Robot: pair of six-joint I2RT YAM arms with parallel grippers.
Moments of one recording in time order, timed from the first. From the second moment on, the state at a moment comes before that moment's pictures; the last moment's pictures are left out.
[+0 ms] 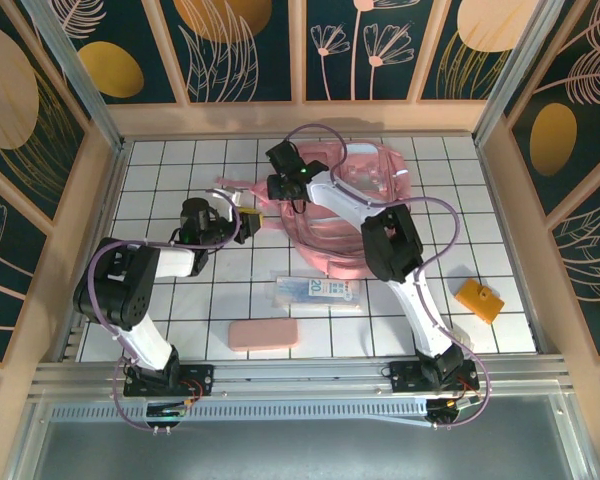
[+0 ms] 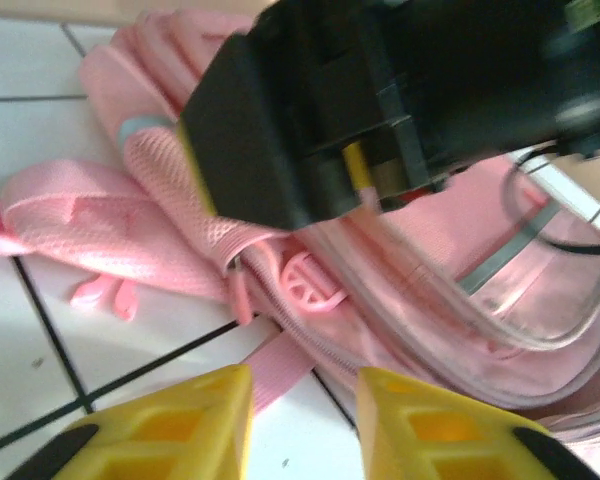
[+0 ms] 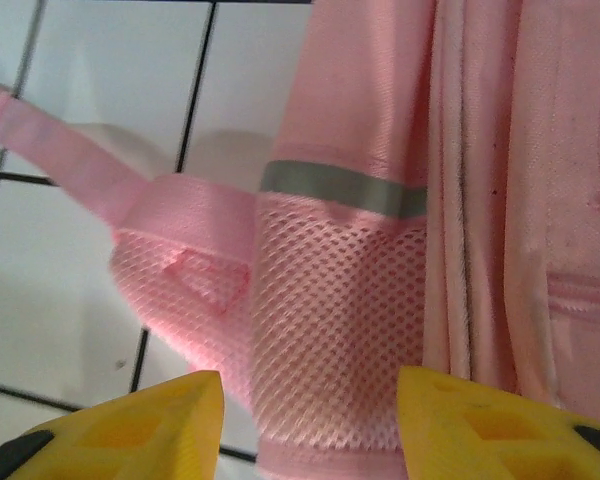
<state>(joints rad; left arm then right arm) -0.25 1.72 0.64 0.73 0.61 -0.23 0.70 2.38 2.08 -0.62 0.14 0.47</state>
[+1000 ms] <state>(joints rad) -0.35 1.90 0.64 0.97 0.64 -0.07 0.61 2.25 2.03 -0.69 -0.29 0.36</state>
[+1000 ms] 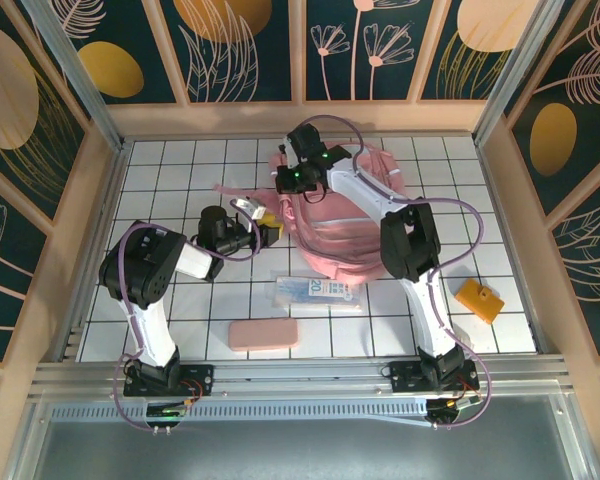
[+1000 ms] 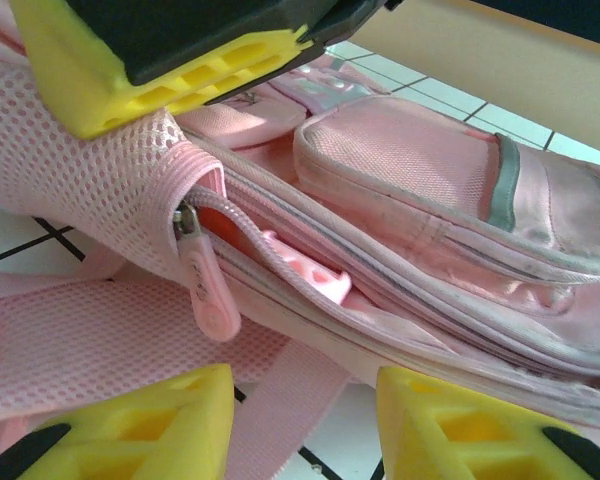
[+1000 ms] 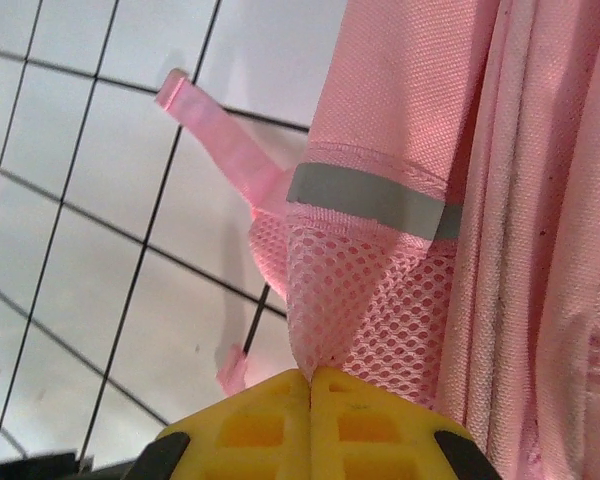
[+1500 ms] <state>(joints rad) -0.36 1.90 0.62 1.00 0.64 -0.01 0.64 2.19 1.96 -0.72 -0.43 0.21</state>
